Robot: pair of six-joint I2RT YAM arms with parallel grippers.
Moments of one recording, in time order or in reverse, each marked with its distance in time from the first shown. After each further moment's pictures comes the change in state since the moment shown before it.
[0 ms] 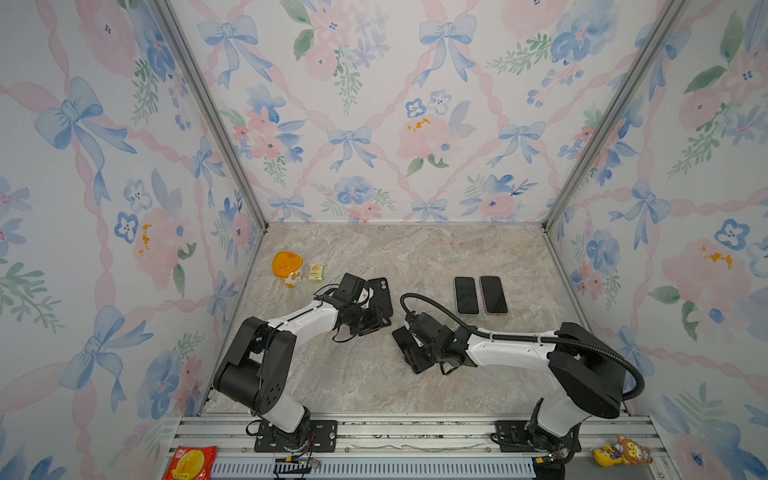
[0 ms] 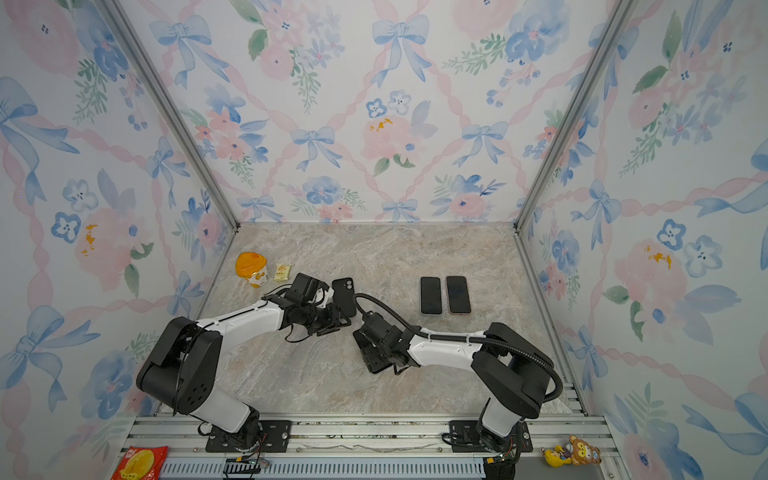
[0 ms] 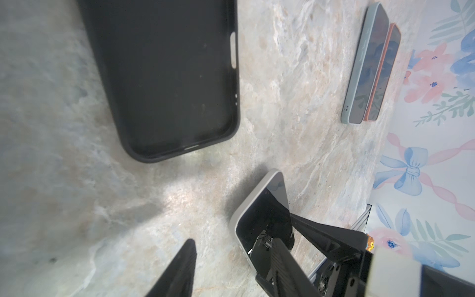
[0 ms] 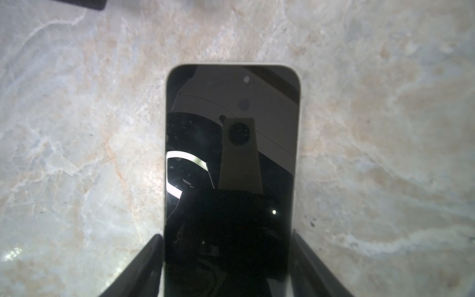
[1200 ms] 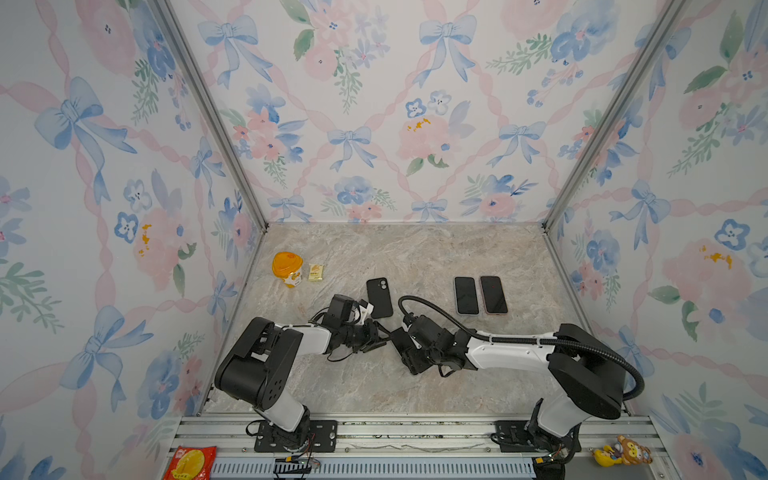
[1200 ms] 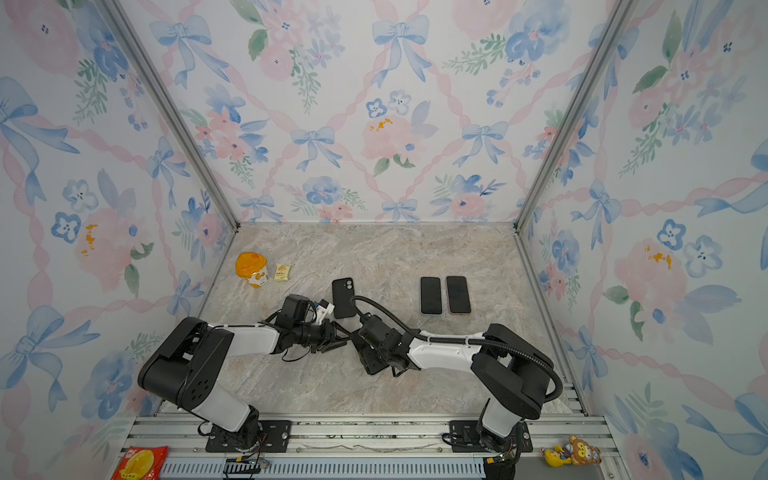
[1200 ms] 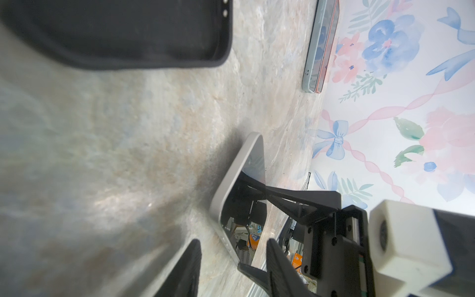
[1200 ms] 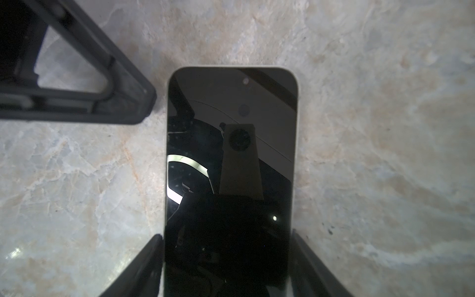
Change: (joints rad) left arm 0.047 0.023 -0.306 0.512 0.301 -0.136; right arm 0.014 -0.002 -0.020 0.055 0.002 -0.001
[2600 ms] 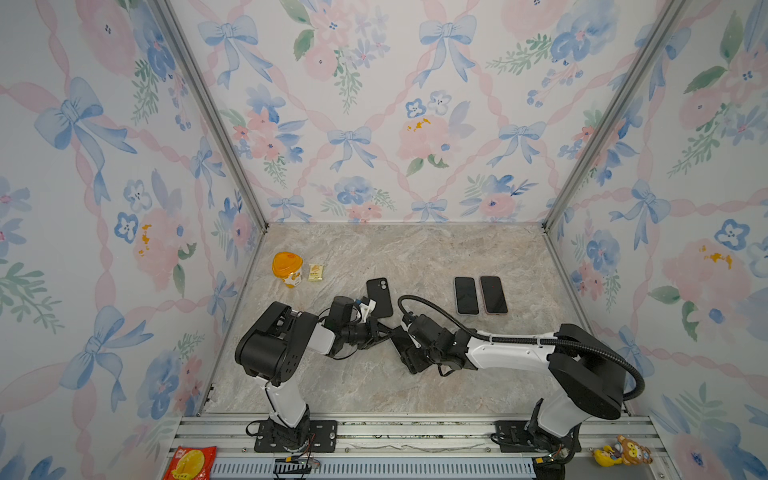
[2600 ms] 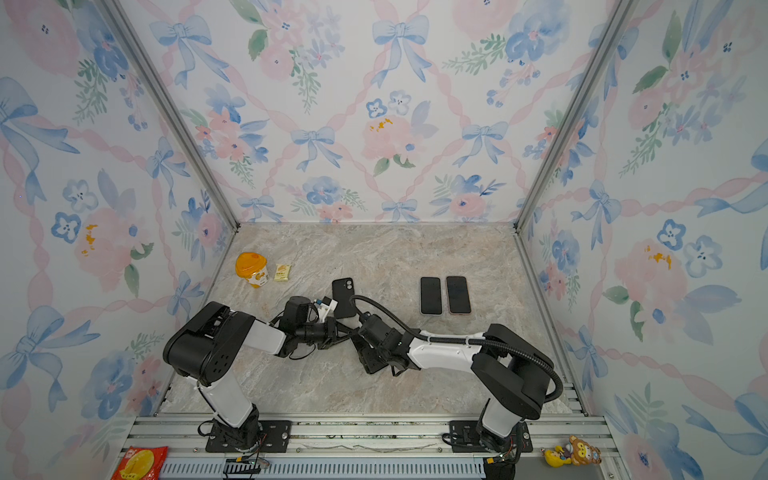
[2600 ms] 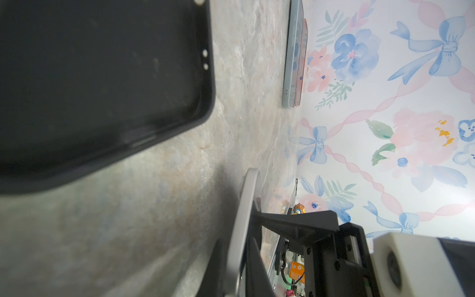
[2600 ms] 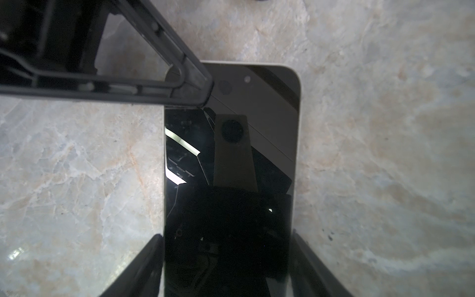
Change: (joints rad) left arm 0.001 0.171 -0.032 0.370 0.045 -0.072; right arm 0.000 0.000 0.005 0.009 -0.003 -0.011
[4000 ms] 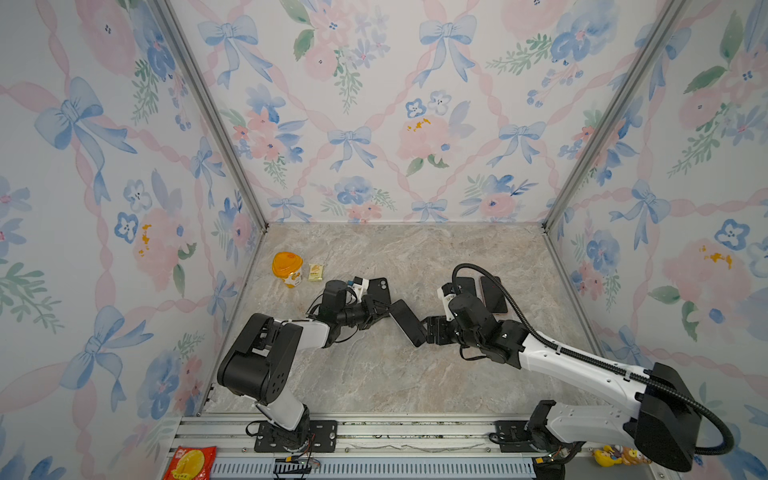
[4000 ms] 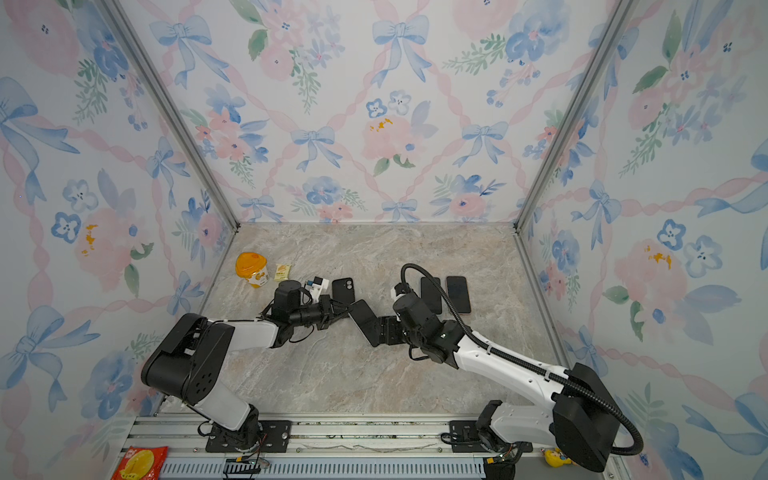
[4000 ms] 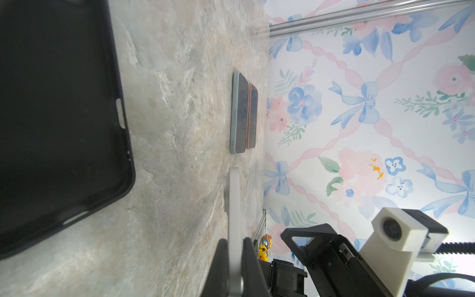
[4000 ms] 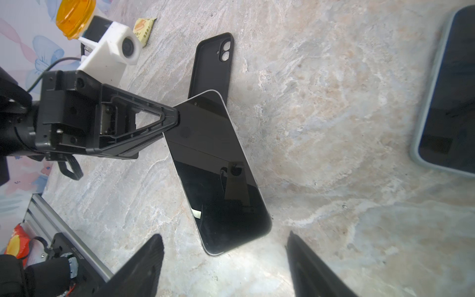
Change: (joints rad) left arm 0.052 -0.144 0.086 0.008 -0.039 -0.205; right arm -0.169 -0.405 -0.041 -0.063 -0.031 0.284
